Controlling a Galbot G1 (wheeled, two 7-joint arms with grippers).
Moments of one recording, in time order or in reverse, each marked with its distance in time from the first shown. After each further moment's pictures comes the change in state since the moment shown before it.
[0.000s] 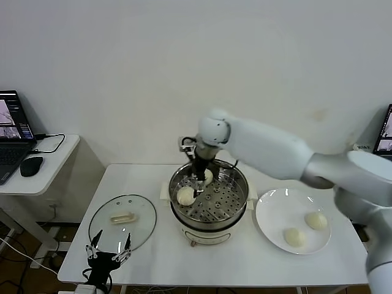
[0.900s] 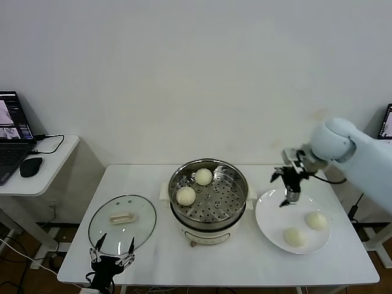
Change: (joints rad) left arm 0.033 -0.002 0.015 -0.014 0.023 0.010 0.005; right arm -0.350 -0.606 0.308 0.312 -0.264 0.183 -0.074
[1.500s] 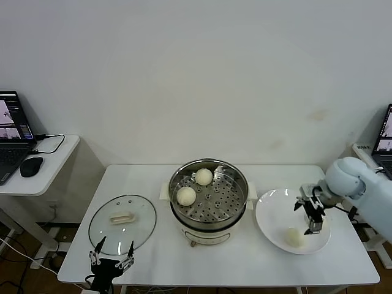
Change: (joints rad) left arm 0.003 -0.002 -0.003 0.016 0.009 0.003 0.001; right arm -0.364 -0.026 0.231 -0.040 -0.194 0.061 0.015
